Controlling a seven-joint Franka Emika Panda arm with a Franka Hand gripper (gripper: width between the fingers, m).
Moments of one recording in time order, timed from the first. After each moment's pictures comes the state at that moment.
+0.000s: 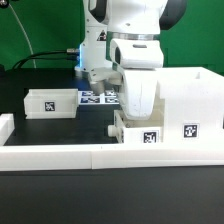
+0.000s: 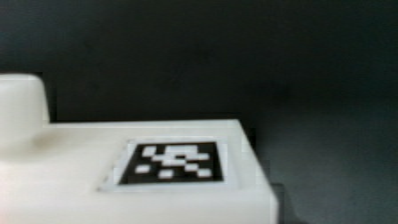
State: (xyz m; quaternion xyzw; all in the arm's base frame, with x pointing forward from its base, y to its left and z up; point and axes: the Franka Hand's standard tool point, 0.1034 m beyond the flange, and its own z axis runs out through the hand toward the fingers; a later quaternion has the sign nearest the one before) arm 0.542 0.011 0.013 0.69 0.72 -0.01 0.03
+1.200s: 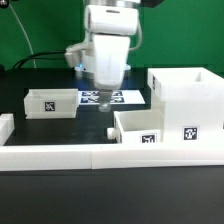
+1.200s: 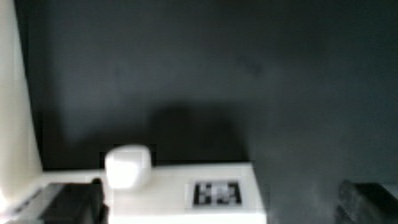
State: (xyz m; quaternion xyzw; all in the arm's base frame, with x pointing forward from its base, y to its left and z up) arm 0.549 -0.046 0.058 0.71 0.70 -0.01 0.05
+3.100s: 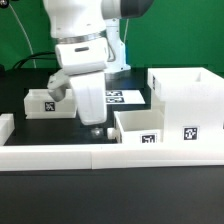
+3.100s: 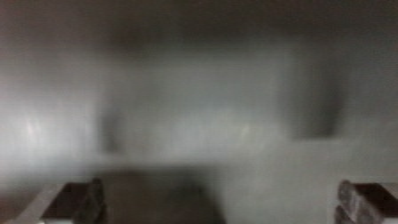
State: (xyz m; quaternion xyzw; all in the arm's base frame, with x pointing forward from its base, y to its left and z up) arm 0.545 -0.034 0.015 0.69 0.72 0.04 -0.06
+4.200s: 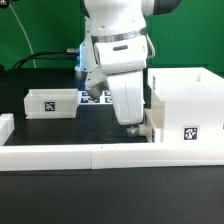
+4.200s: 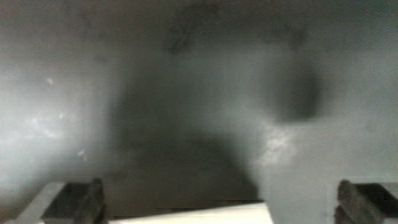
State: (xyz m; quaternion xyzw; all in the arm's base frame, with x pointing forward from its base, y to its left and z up) arm 0.554 0.020 0.021 0.73 0.68 0.04 -0.07
